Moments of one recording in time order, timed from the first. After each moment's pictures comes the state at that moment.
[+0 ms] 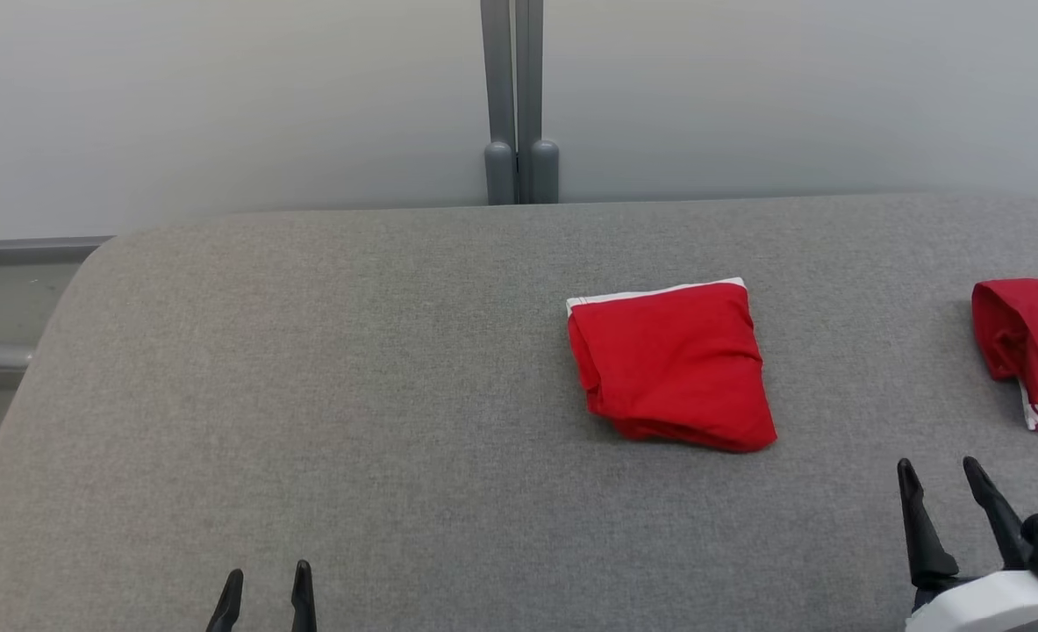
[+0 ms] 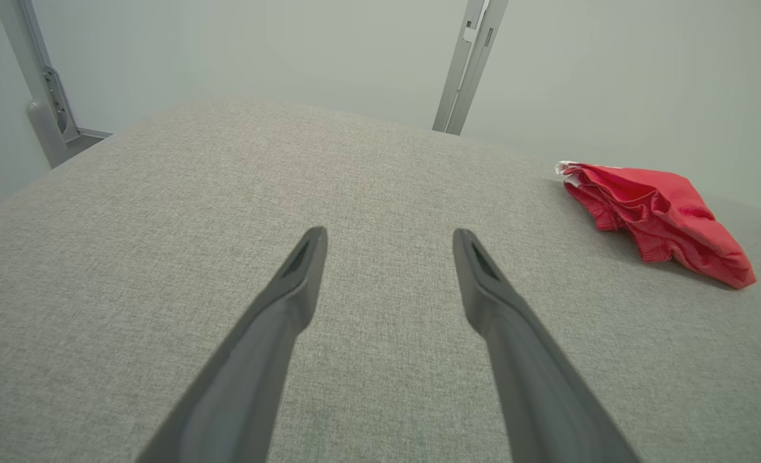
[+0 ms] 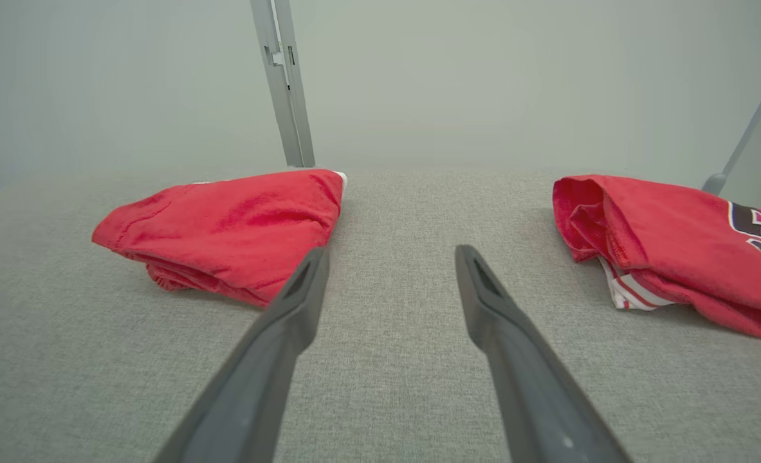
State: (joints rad) left arm 0.27 0.05 -0.07 0.11 -0.30 -0.09 -0.26; right arm 0.11 -0.25 -0.02 0.20 0.28 0.13 -0.26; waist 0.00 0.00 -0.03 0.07
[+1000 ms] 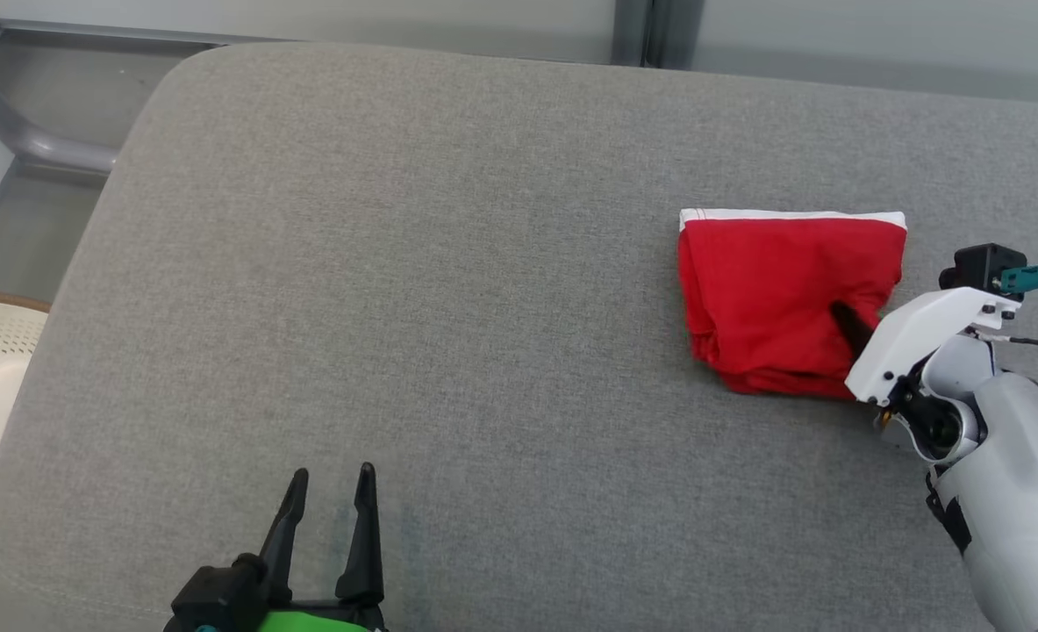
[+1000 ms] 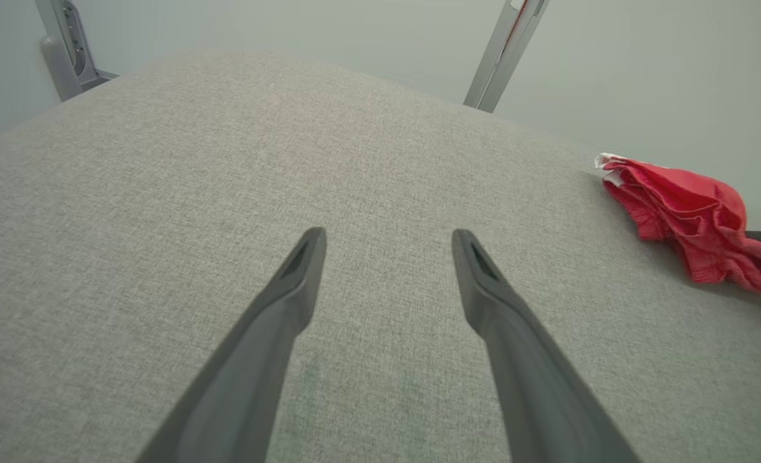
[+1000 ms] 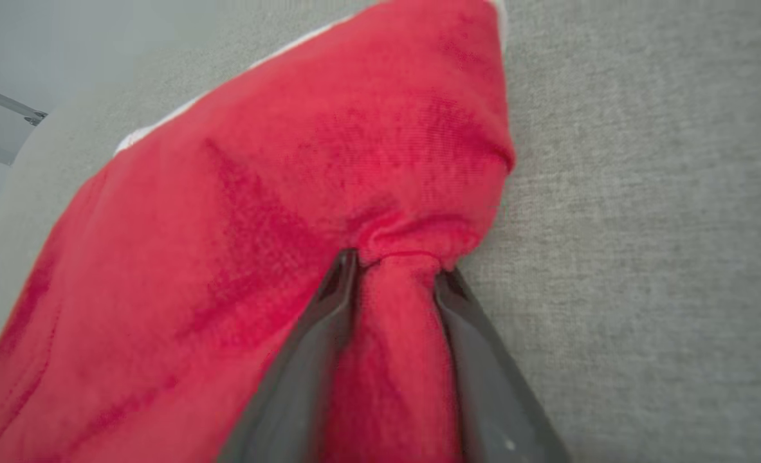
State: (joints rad) left arm 0.11 0.05 -0.23 0.10 -0.38 -0.03 -0.26; right arm -0.58 -0.23 0.05 0.76 0.62 0.13 0.28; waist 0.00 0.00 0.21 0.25
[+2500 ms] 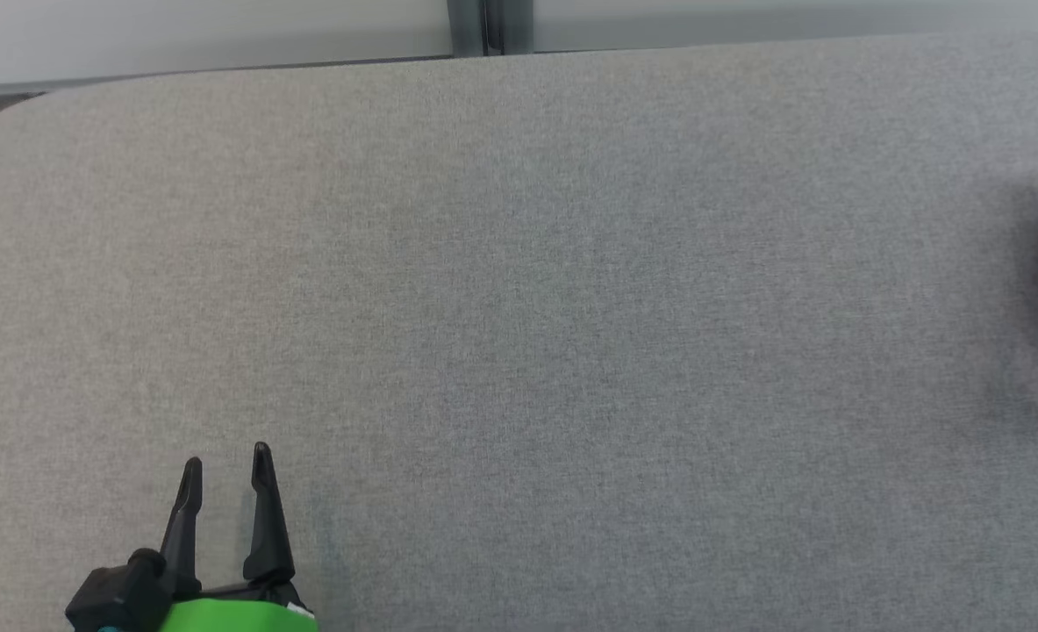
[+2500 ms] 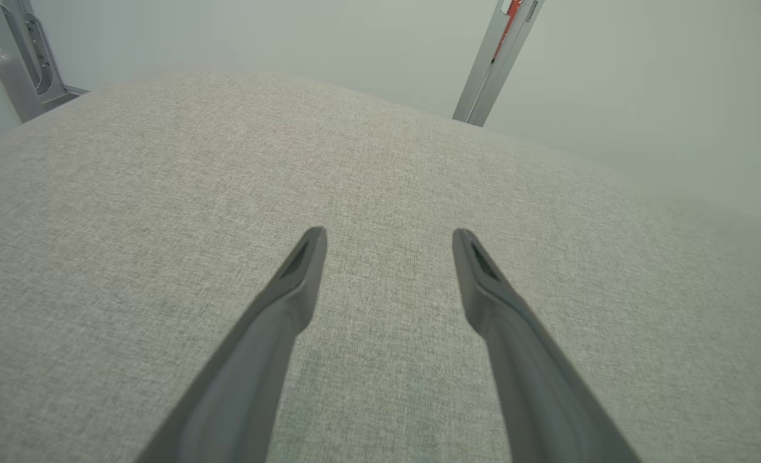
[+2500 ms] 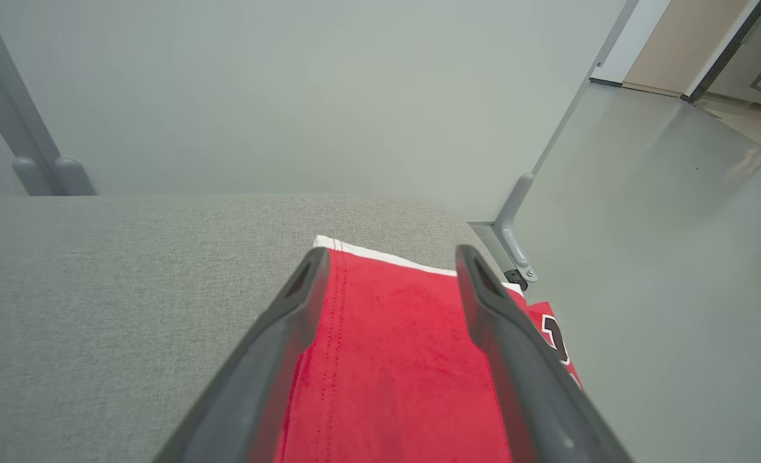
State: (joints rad) left arm 0.09 0.05 -0.05 0.08 -0.39 -0.02 -0.26; right arm -0.47 -0.59 -0.17 0.54 0.32 0.13 -0.03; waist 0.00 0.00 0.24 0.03
